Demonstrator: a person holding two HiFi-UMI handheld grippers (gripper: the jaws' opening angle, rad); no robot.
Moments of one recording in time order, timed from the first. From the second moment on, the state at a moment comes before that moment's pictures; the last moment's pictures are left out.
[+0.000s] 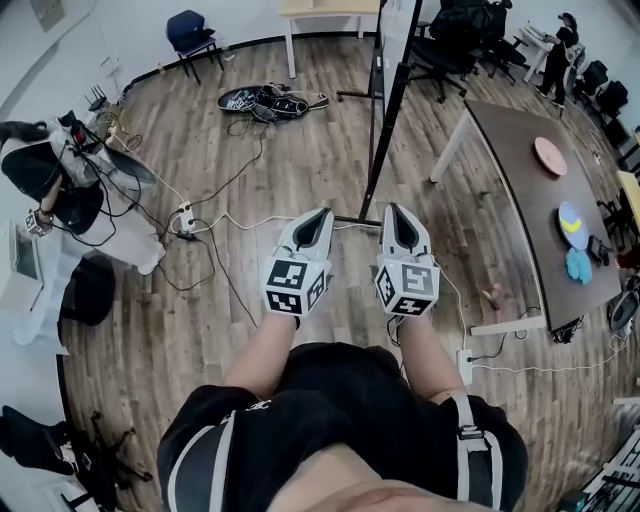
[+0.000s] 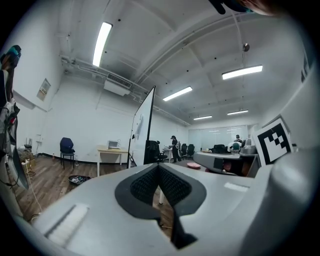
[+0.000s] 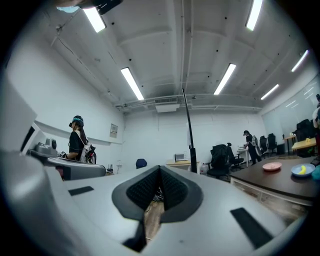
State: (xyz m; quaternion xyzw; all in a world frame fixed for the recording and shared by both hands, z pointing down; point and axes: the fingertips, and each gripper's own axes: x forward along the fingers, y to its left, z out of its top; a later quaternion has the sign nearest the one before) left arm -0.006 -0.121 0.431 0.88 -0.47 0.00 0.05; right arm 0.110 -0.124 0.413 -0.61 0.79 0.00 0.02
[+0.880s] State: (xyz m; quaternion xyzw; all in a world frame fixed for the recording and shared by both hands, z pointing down) left arm -0.022 -0.240 0.464 0.87 -0.49 0.04 0.08; right arm 0.117 -0.263 0.441 -0.62 0.78 -0.02 0.01
